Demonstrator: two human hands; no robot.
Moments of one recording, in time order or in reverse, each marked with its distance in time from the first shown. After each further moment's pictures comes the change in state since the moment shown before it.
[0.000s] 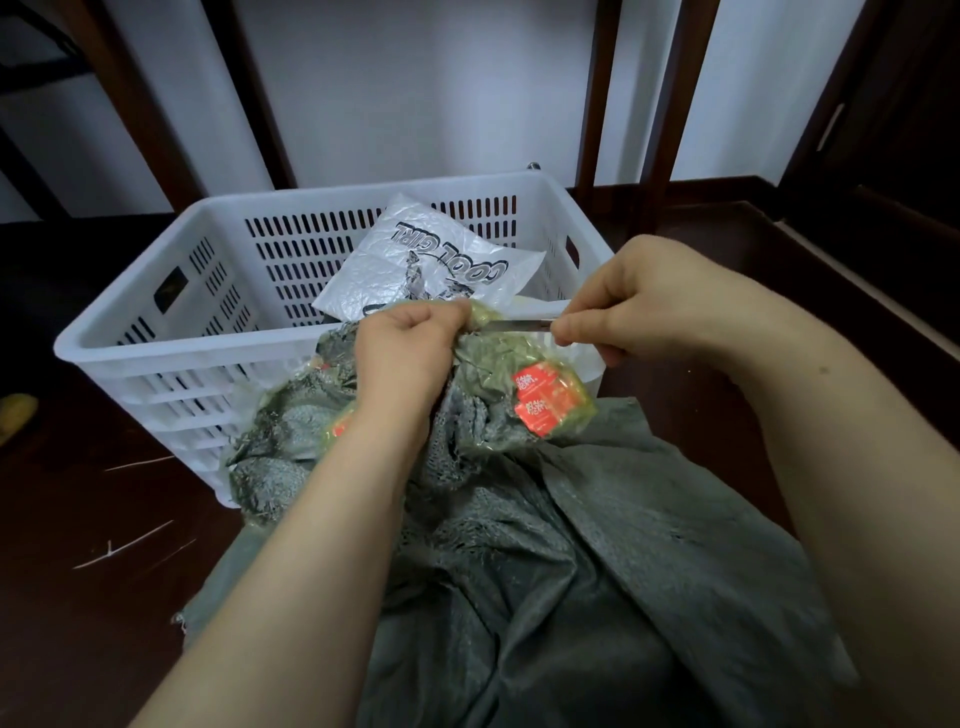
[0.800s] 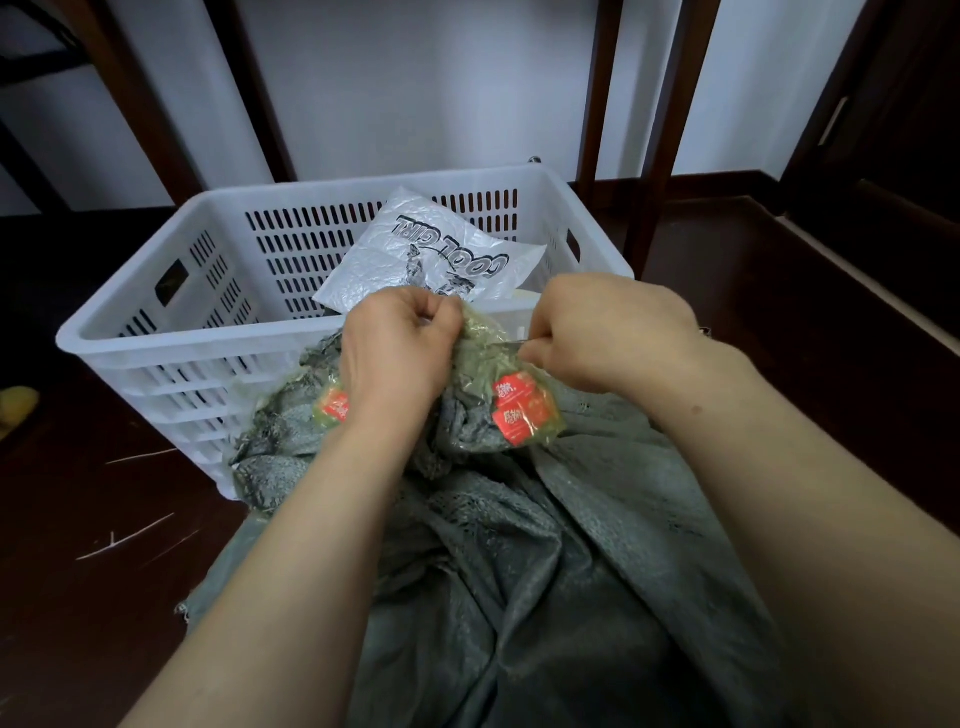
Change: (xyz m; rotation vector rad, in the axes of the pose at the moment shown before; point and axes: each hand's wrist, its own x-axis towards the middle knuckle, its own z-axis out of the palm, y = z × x) left_hand -0.002 0.001 -0.010 0.560 0.148 0.314; right_hand -0.002 -0.030 0.035 -0.531 0.044 0.051
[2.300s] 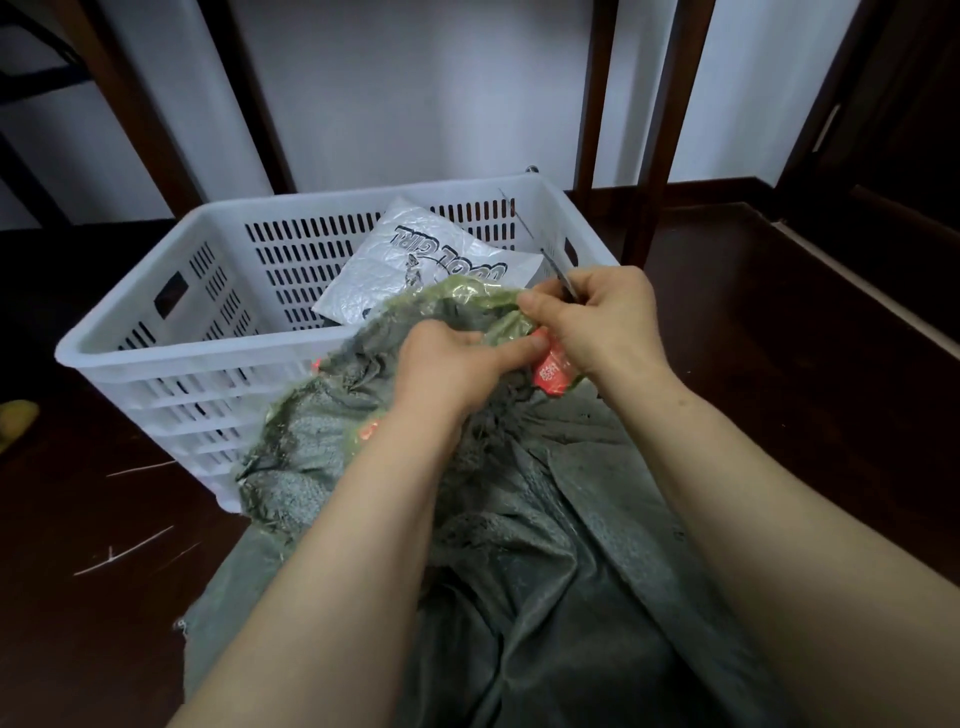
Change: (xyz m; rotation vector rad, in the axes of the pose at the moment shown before) left_hand -0.014 0.024 0.013 -0.264 -0.357 -0.321; right_hand 0.038 0.019 0.049 1.053 0.428 0.174
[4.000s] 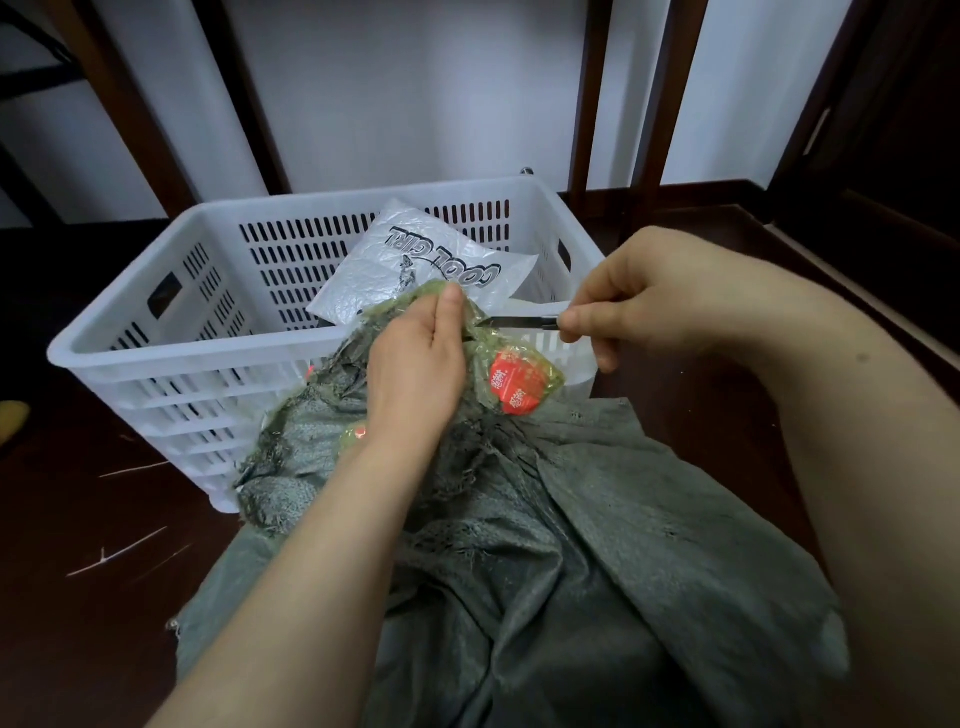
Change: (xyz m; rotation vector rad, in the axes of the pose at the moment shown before) left_hand 0.006 -0.017 -0.007 0.170 0.214 0.455; right_hand -0.011 -0.058 -0.073 -0.599 -0.559 -0.097
